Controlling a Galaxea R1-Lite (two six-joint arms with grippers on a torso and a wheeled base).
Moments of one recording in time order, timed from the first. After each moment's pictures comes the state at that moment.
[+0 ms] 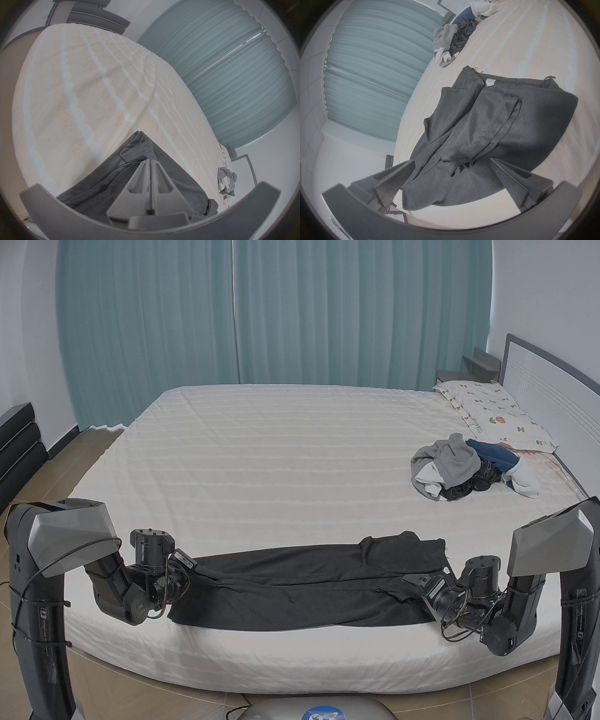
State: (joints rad) left arm -0.16 2.35 -0.76 -1.00 0.10 -1.05; right arm 0.28 2.37 -0.44 -1.42 0.08 1.07
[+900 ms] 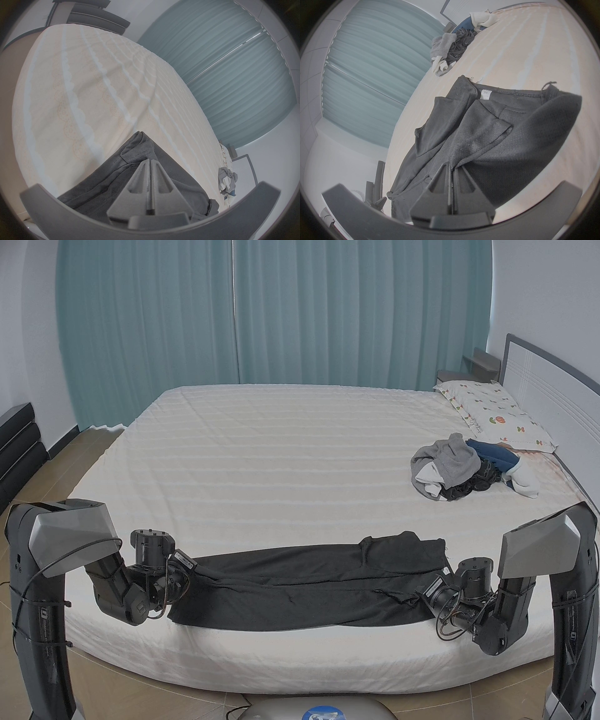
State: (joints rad) left arm -0.16 2.36 -0.77 -1.00 0.11 -1.05; right arm 0.29 2.44 -0.51 -1.43 -0.03 1.03
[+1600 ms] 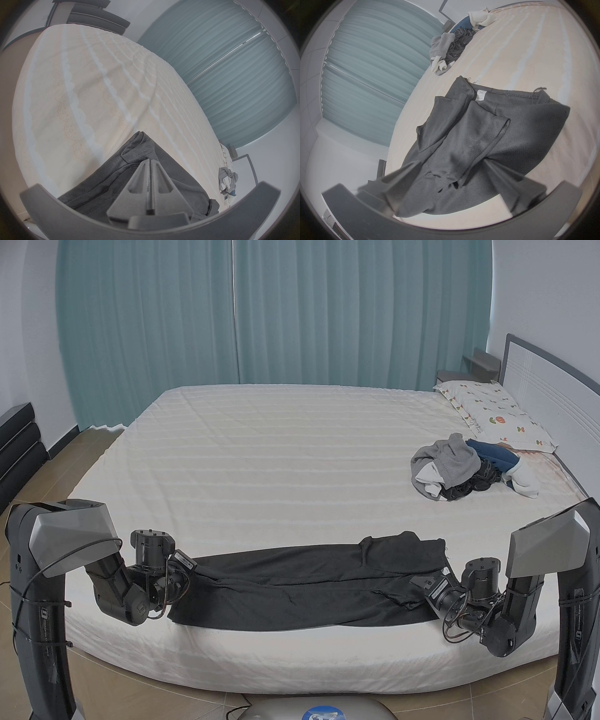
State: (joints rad) left arm -0.16 2.36 -0.77 -1.00 0.11 -1.05; right arm 0.28 2.40 -0.44 -1.43 -0.01 1.03
